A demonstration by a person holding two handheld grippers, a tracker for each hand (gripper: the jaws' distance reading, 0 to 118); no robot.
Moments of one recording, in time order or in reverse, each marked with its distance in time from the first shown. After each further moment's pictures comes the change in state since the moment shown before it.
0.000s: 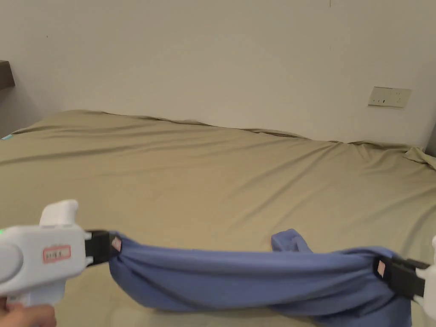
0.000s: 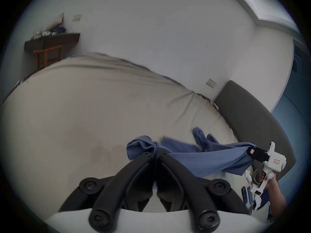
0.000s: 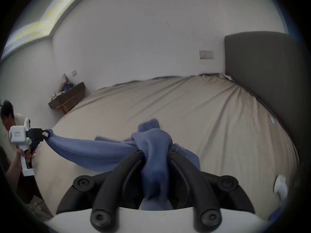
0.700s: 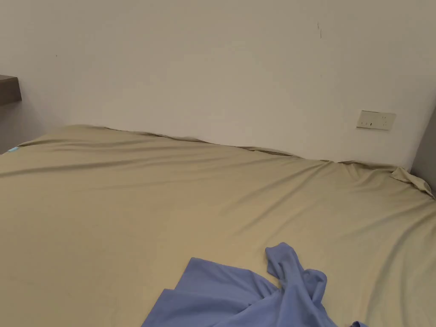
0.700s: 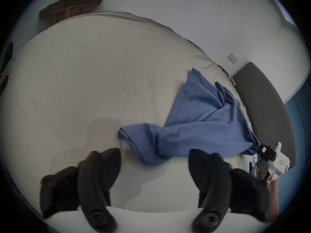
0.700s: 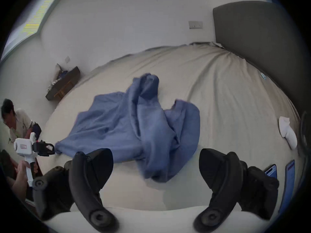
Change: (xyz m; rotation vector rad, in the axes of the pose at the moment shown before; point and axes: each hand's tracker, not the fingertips) left arm -0.029 -0.134 0.049 -0.289 0.113 0.132; right arm 0.002 -0.109 0.062 -0.156 -0.004 -0.075
